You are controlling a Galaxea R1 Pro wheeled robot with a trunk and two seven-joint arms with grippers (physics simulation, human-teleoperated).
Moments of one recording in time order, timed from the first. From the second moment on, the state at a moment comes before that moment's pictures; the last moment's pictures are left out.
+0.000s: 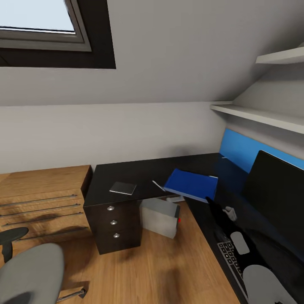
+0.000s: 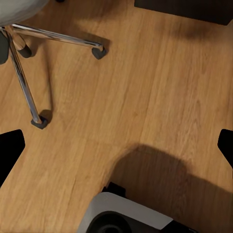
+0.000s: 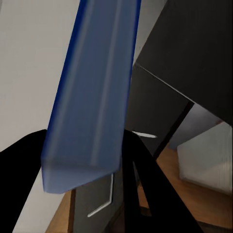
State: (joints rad) left arm -0.15 0.01 -0.02 -0.04 0.44 -0.61 0.02; right arm -0.65 -0.03 -0.52 -0.61 -0.63 0.20 0.54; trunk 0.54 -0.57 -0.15
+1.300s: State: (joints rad) left arm -0.15 -0.01 -0.02 -0.03 0.44 -0.61 0.02; right arm -0.65 0.03 -0.55 -0.61 -0.74 -0.01 0.28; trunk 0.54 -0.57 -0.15
